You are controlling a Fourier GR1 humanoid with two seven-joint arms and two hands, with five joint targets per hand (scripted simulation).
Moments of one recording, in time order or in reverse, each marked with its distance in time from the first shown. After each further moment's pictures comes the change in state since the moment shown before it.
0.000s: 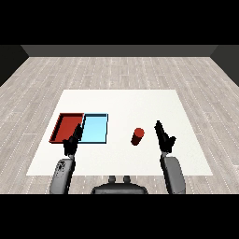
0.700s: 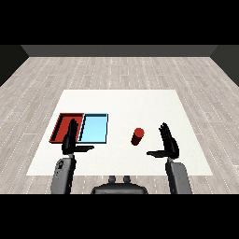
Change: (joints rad) left arm -0.016 -0.057 0.058 -0.058 0.048 -0.004 -0.271; right arm 0.103 -0.022 -0.050 -0.069 -0.117 0.162 -0.222
